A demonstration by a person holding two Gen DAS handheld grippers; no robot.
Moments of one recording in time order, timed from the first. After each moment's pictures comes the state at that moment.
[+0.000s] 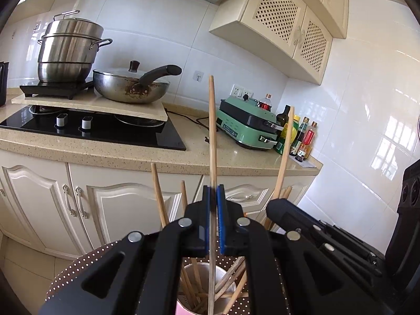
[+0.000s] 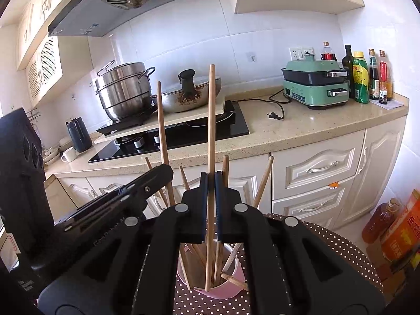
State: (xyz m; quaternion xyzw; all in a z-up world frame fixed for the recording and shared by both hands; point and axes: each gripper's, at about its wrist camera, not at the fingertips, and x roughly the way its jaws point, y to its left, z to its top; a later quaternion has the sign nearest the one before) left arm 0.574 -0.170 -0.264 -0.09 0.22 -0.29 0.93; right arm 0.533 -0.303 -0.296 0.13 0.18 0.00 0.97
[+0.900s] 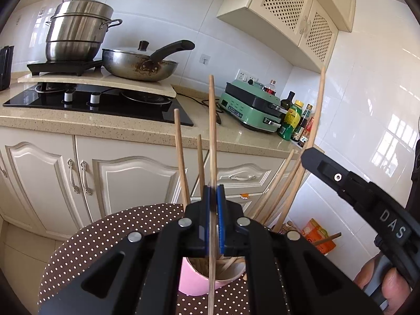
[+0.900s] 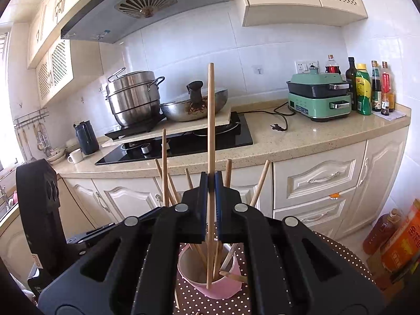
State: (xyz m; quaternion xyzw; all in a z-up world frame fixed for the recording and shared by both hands) left arm 0.556 -0.148 -0.298 -0.10 0.26 -0.28 0.92; right arm 0.510 -0.304 -0.293 0.12 0.14 0.02 0.98
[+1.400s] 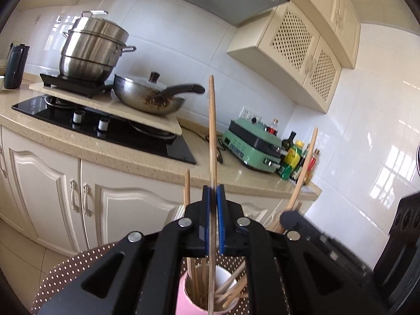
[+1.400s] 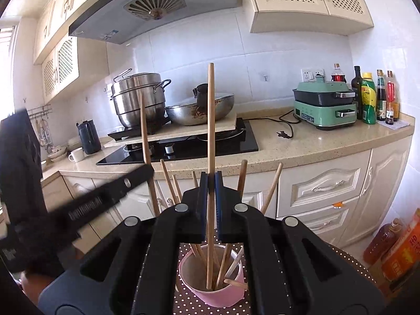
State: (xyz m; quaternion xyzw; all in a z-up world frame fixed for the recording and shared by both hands) left arm 0.559 -0.128 -0.265 -0.16 0.18 -0.26 0.93; right arm 0.517 -0.290 -0.302 0.10 0.13 0.02 0.99
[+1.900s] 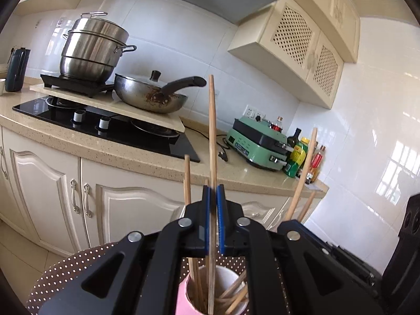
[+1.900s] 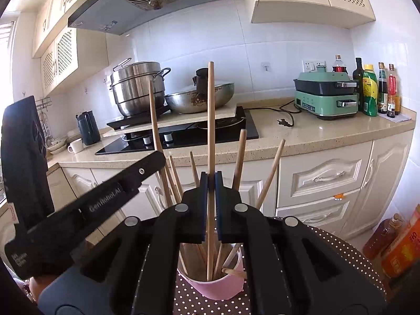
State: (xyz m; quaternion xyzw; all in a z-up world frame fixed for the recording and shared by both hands) left arm 0.562 -0.148 -0.287 -0.14 0.18 -0.25 0.94; right arm 0.518 -0.287 -0.318 0.10 0.15 0.03 0.98
